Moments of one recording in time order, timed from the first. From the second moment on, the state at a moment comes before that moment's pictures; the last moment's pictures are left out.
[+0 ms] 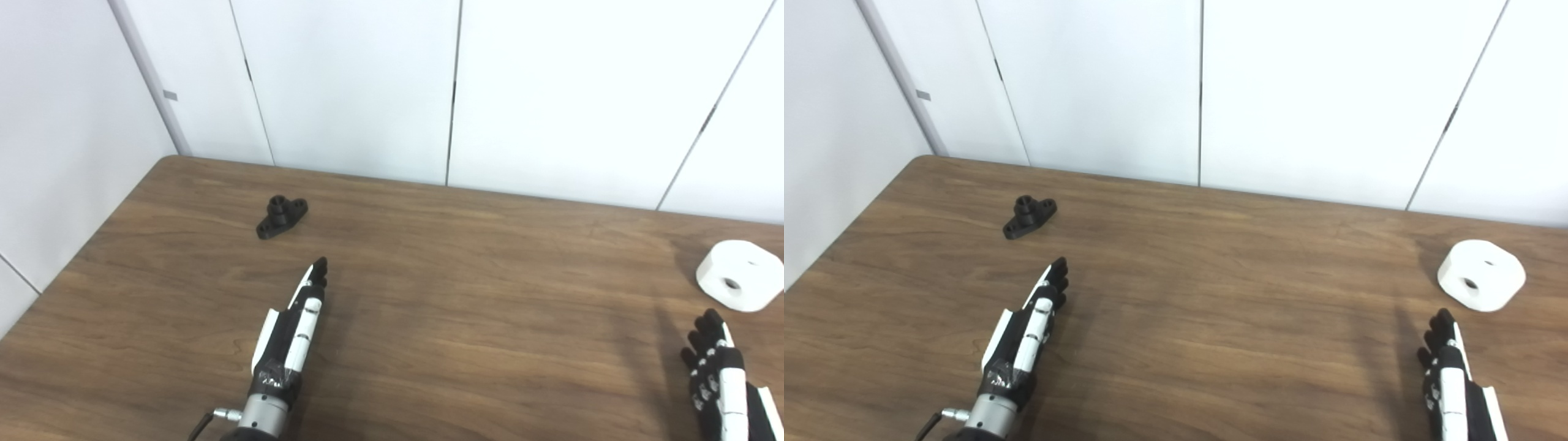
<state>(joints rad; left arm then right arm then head) 0.22 0.04 0.08 -0.28 0.00 0.02 -0.03 0.16 -0.10 -0.12 -0.26 0.06 0.09 0.08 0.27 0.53</state>
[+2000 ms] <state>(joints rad) -0.25 0.42 0.09 0.06 0.63 0.42 0.03 0.16 -0.10 -0.11 -0.27 0.04 0.08 0.04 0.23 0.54</state>
